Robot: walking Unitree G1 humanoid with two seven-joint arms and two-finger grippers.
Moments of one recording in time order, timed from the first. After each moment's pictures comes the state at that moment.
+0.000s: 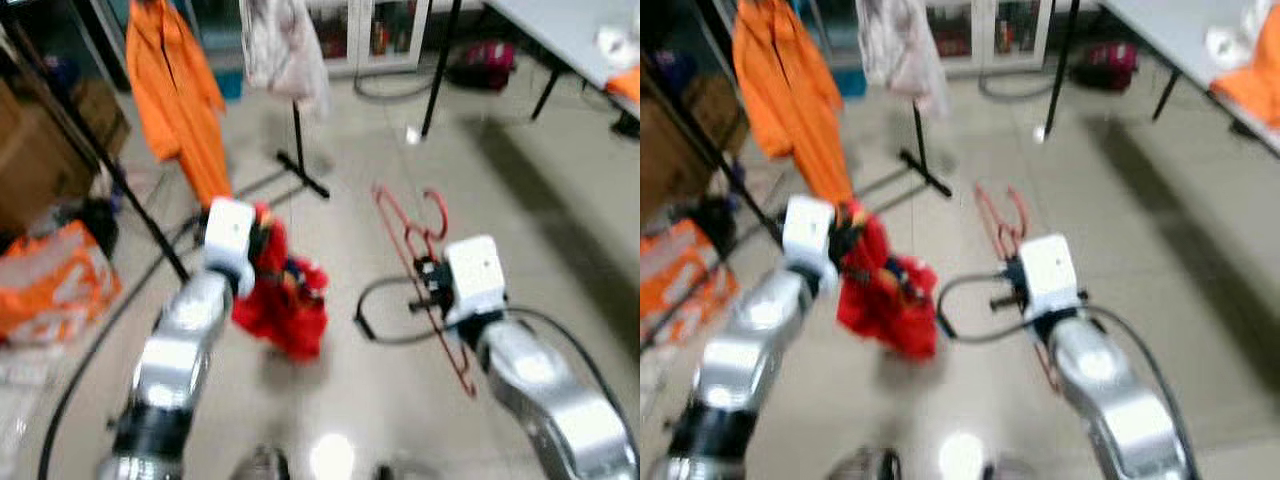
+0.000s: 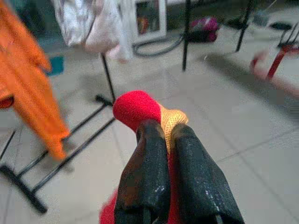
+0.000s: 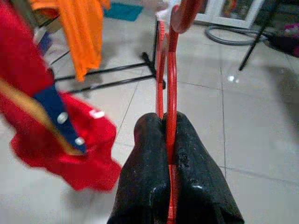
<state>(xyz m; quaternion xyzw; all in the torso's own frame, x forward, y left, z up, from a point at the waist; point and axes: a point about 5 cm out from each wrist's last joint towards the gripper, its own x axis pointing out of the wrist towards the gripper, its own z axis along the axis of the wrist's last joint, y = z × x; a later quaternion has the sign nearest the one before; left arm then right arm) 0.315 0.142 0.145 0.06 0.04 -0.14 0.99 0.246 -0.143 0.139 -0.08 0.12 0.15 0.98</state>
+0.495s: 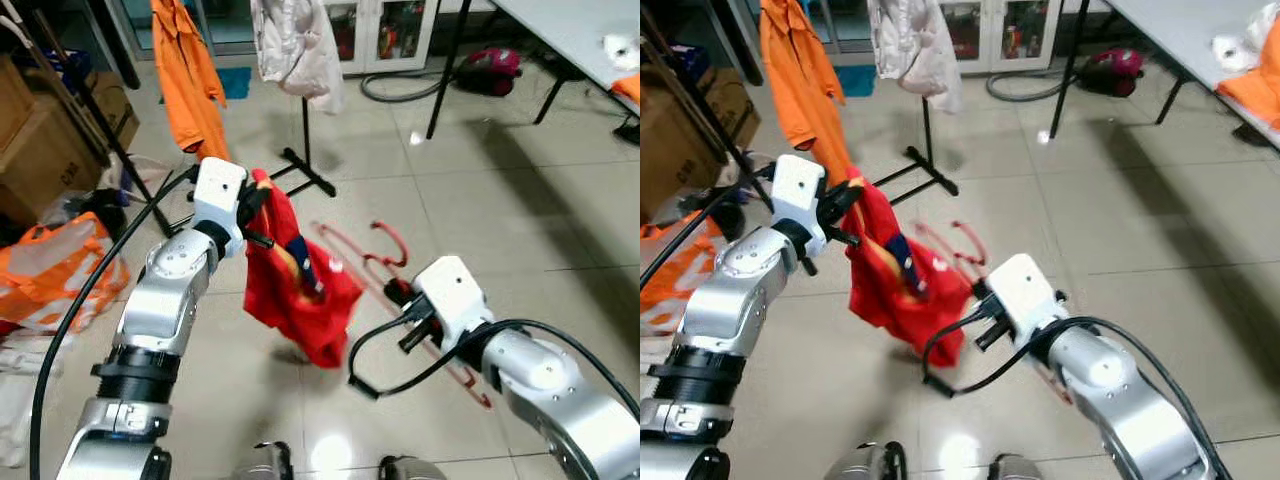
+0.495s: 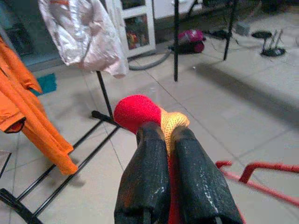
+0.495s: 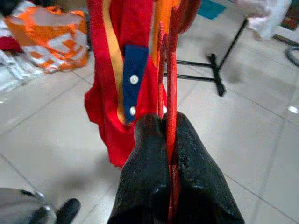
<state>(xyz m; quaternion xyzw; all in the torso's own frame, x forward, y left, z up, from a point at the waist) 0.343 0.154 0.167 0.07 0.04 -0.19 0.98 0.227 -0.131 0.143 -0.16 0.14 0.30 0.93</state>
